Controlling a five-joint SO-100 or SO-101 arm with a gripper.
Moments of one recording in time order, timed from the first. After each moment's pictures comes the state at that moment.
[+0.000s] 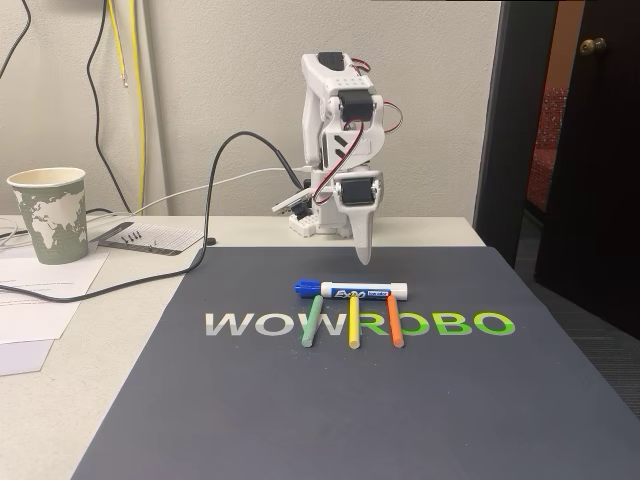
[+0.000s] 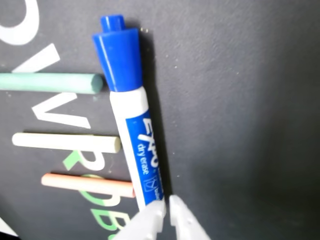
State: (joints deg) arm -23.8 106.3 121.3 56.8 22.2
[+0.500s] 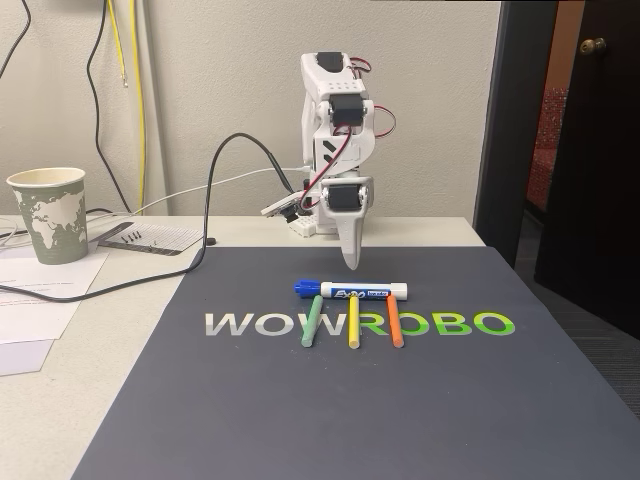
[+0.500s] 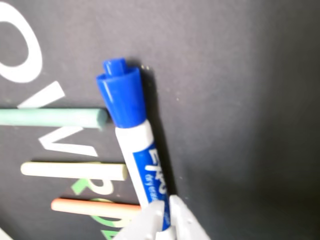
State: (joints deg) arm -19.0 103.7 120.6 55.7 21.3
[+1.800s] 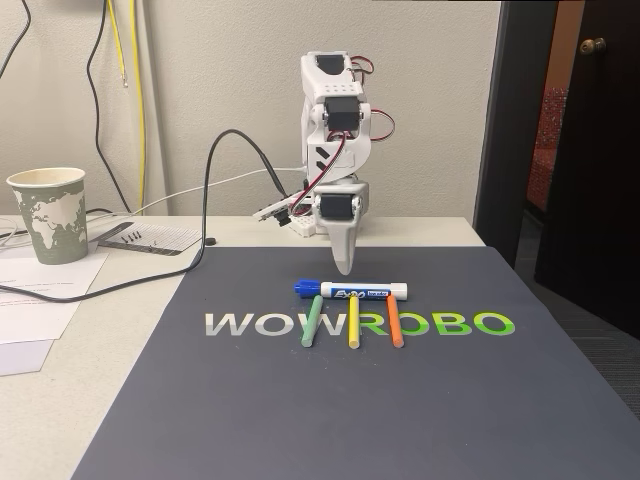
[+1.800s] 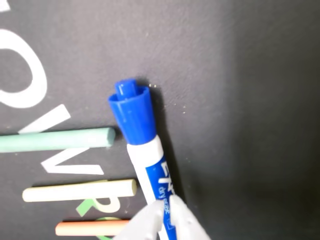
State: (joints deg) arm -16.9 92.2 106.7 65.1 21.8
